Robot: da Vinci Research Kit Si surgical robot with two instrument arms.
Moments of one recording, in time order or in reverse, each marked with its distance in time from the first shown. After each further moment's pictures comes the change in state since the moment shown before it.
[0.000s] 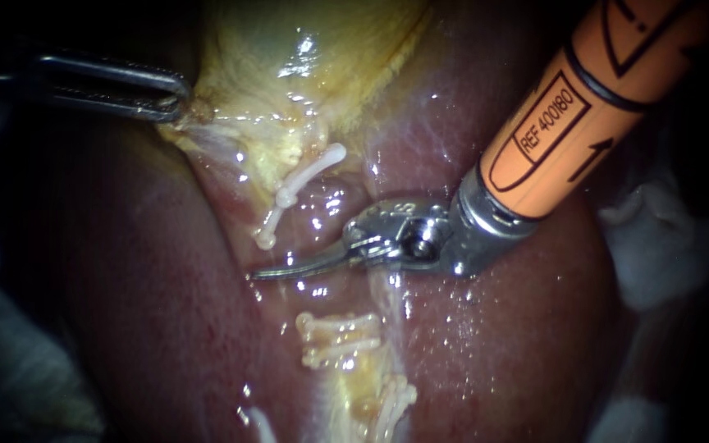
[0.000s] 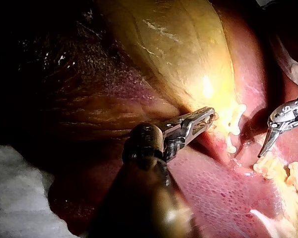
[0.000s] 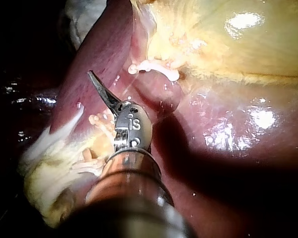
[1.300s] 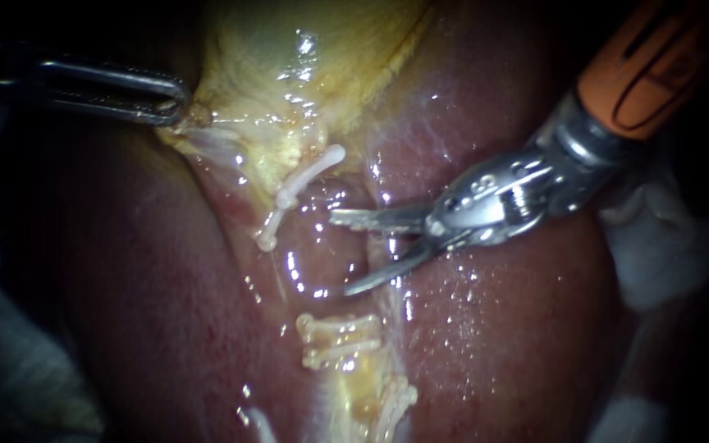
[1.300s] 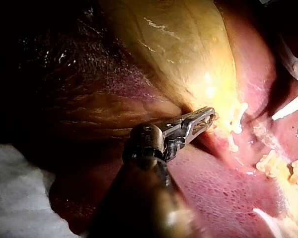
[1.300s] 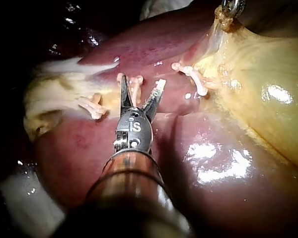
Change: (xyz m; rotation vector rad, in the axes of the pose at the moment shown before) right arm 0.003 -0.008 -0.010 -0.540 -0.281 -0.509; left arm -0.001 -0.001 0.000 0.000 0.001 0.005
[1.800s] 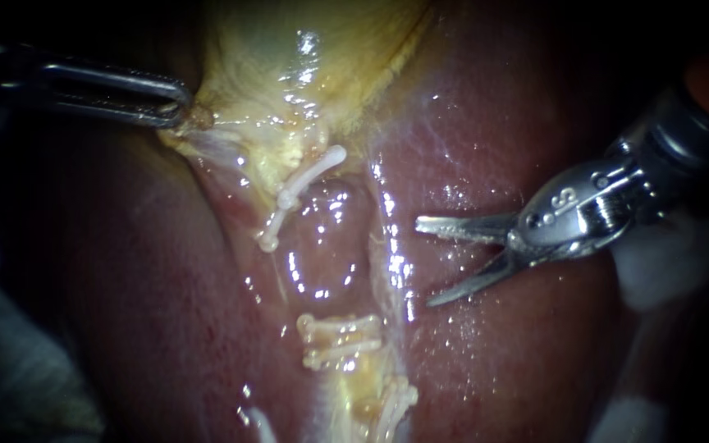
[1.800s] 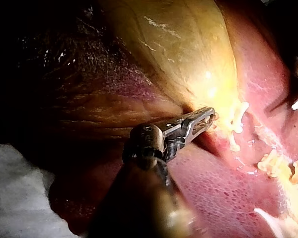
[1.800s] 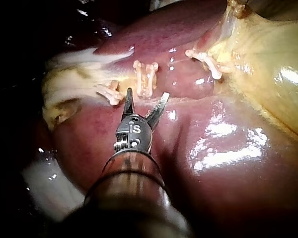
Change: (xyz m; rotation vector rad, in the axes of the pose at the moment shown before) right arm -0.001 -0.002 -0.004 -0.094 -0.085 0.013; left arm 0.000 0.000 0.001 0.002 0.005 0.005
